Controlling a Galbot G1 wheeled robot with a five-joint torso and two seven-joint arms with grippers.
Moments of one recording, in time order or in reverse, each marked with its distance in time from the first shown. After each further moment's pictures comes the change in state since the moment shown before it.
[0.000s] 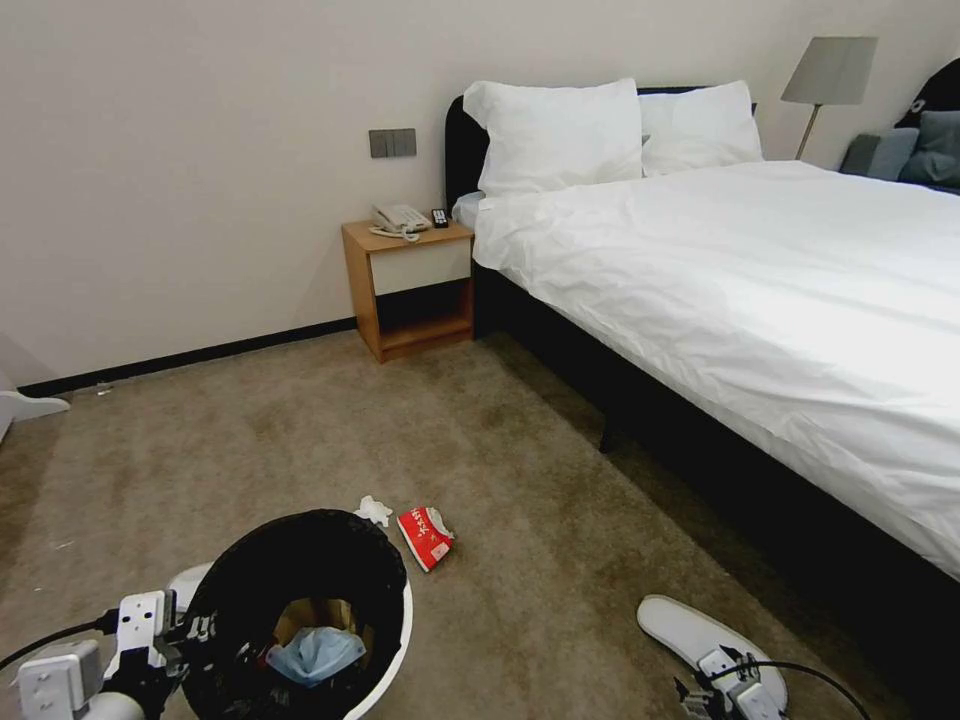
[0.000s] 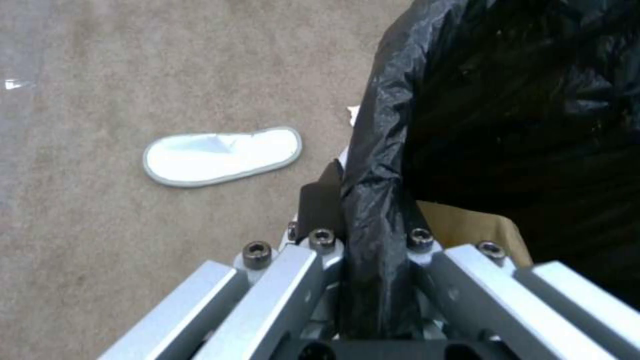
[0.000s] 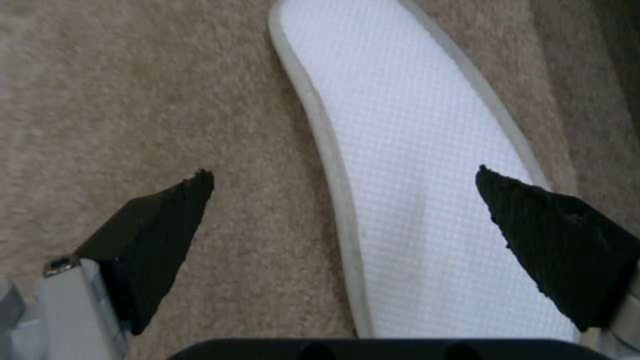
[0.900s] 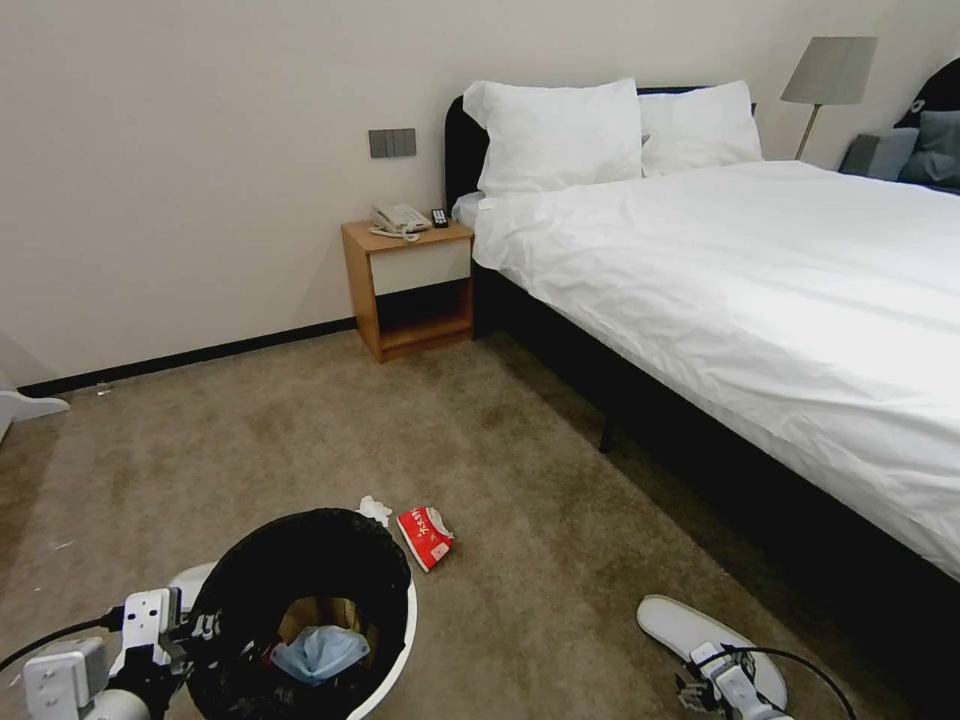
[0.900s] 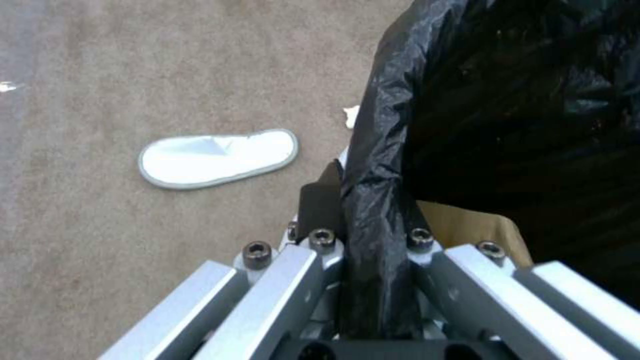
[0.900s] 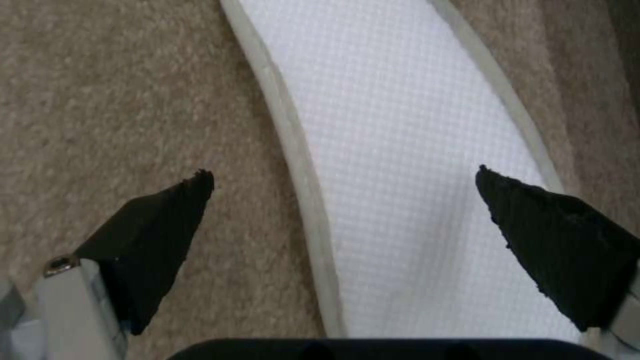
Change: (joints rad) left arm -0.002 0.006 0.000 -0.003 -0.008 0.000 -0.001; right arm 0.096 0.046 -0.011 -0.092 -0.060 -0.086 0.033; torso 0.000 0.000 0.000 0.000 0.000
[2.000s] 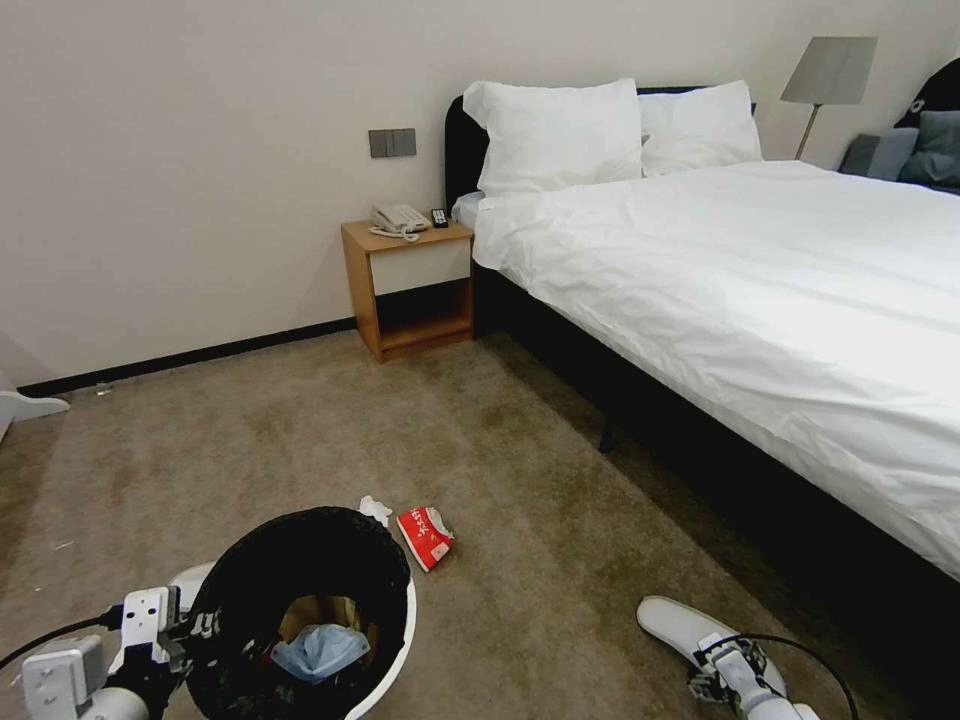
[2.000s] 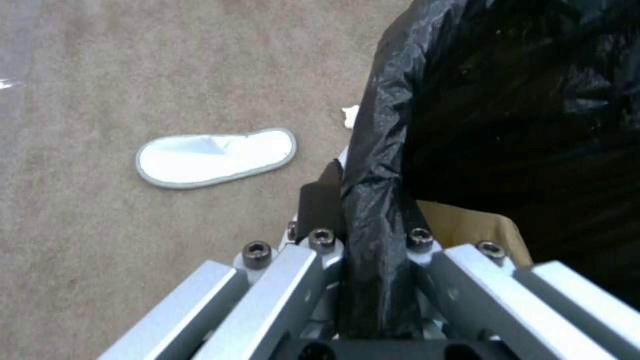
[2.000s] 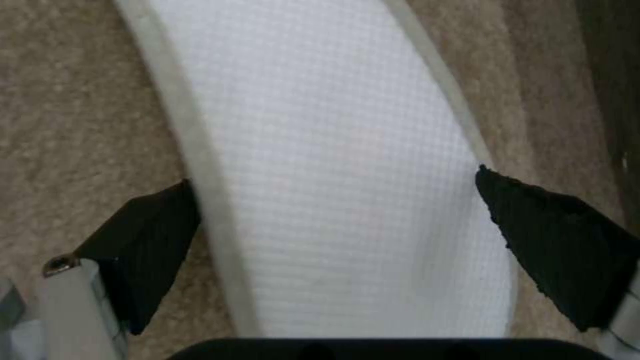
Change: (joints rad) left arm -0.004 0.002 -0.003 0.005 -0.011 0.000 0.002; right arm 0.049 0.004 0.022 -0.051 -0.028 -0.059 0.036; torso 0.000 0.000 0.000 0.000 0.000
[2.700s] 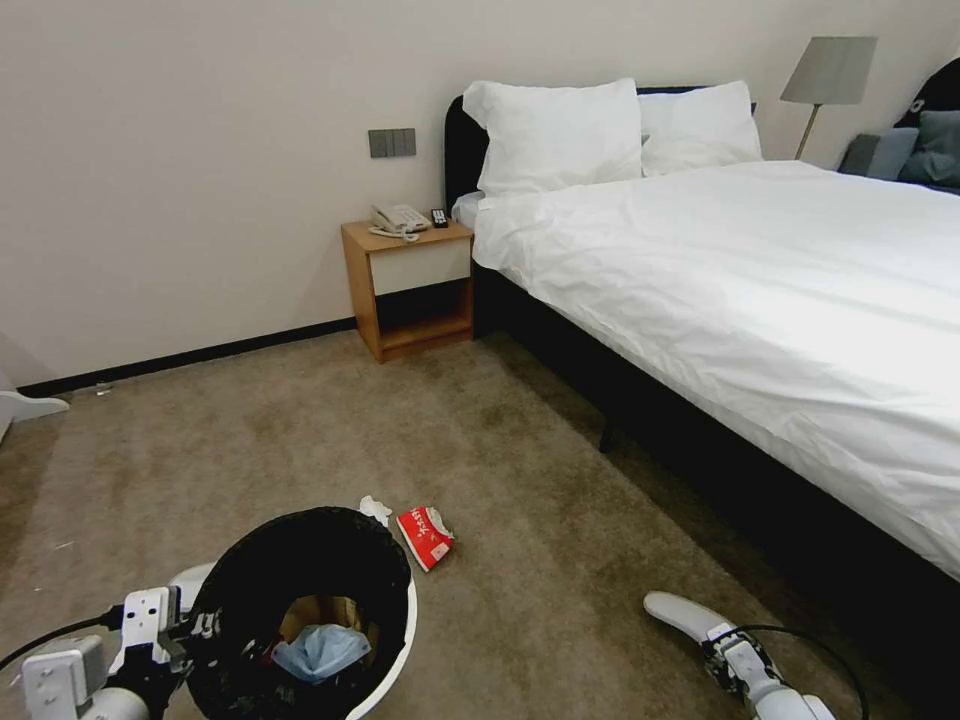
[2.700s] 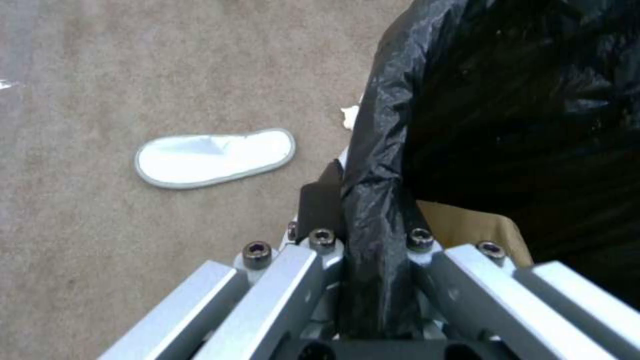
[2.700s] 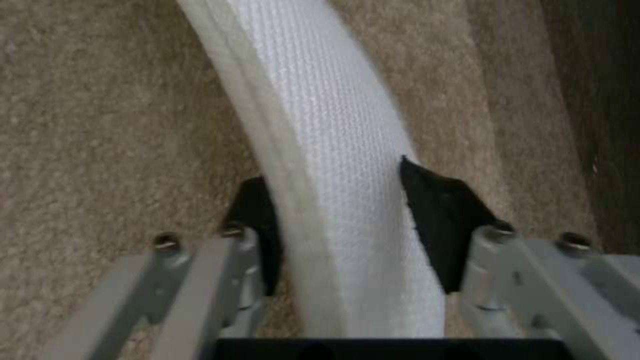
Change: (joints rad) left arm 0.004 -0.001 -0.001 -0.004 -0.001 -0.001 0.002; right arm 0.005 -0.004 0.018 0.012 0.002 0.001 -0.004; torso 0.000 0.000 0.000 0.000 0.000
